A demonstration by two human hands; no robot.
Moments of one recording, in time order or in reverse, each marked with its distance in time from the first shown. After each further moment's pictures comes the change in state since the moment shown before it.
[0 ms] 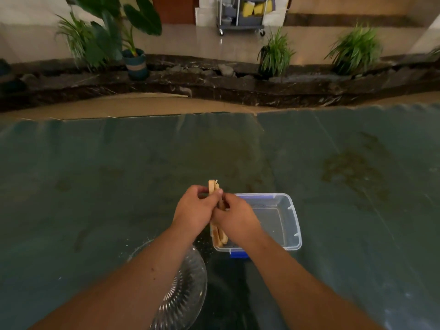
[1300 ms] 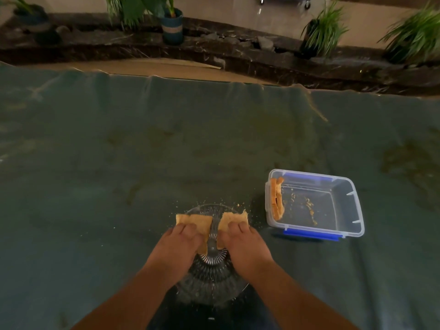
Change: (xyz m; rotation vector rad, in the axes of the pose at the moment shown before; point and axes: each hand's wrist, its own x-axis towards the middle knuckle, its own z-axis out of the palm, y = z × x) left_hand -0.040 -0.227 -0.156 1.305 -0.263 0.527; right_hand -0.045 0.068 0.171 -1.156 -0.368 -0.451
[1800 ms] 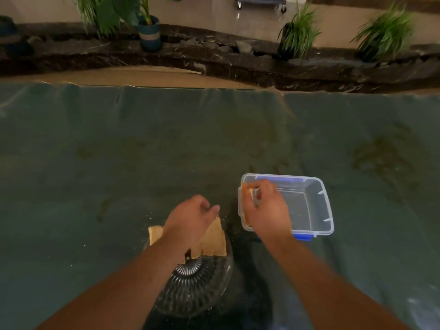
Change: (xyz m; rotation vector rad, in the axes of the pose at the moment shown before) left_hand 0.097 0.066 -0.088 -0.724 0.117 -0.368; right_hand -0.017 0.110 -0.067 0.729 0.618 0.628
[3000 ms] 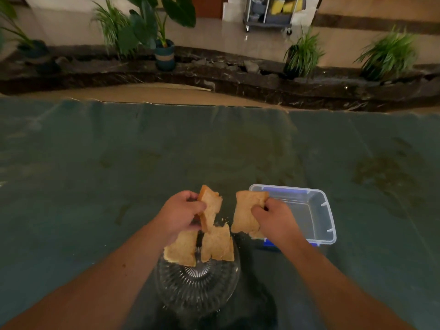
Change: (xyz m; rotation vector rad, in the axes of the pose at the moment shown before) left_hand -0.015 0.004 -0.071 -0.792 -0.121 -0.307; right_hand -0.018 -0.036 -0.045 0.185 -0.306 0.202
